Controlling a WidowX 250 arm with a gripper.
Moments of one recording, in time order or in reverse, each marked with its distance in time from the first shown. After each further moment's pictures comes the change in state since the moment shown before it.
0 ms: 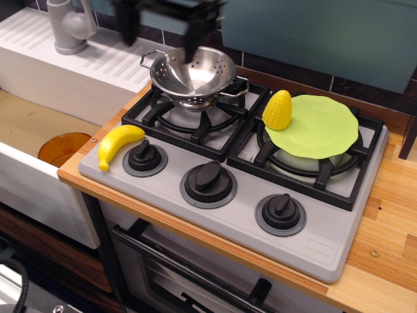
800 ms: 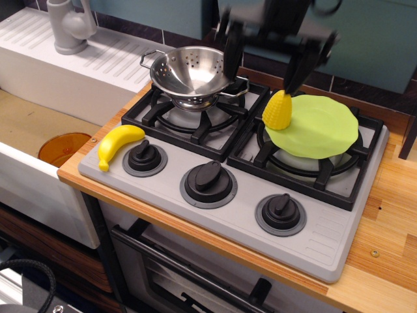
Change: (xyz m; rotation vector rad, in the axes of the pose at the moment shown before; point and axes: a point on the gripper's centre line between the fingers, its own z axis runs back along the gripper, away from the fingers) arm 0.005 -0.102 0.007 0.080 0.093 0.163
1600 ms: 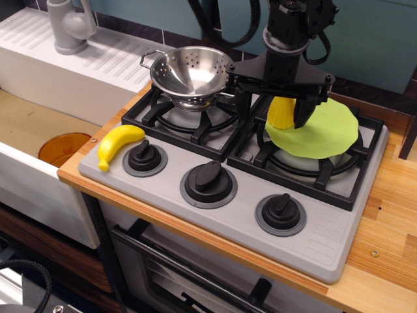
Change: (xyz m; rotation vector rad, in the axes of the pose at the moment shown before) arm 0.014 -0.020 -0.073 -0.195 -0.112 0.003
